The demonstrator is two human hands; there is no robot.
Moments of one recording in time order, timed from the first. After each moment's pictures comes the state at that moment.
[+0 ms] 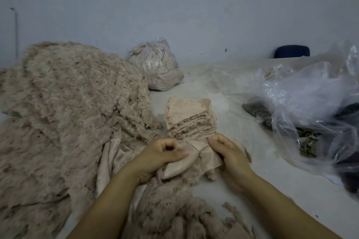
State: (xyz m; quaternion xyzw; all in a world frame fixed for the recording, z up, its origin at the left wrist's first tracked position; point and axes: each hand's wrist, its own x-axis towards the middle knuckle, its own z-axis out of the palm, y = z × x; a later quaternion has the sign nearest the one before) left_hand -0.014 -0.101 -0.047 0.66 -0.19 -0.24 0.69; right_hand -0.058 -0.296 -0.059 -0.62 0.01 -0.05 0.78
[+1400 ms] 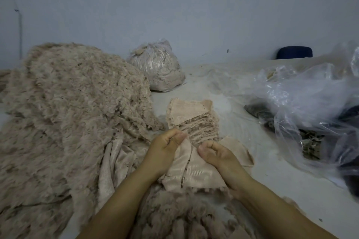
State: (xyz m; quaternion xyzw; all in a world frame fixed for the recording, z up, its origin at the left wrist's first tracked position) left_hand -0.010 -0.121 -0.048 0.76 -0.25 0.05 0.60; right_hand -0.068 -0.282 -0.052 -0.56 0.01 0.06 0.83
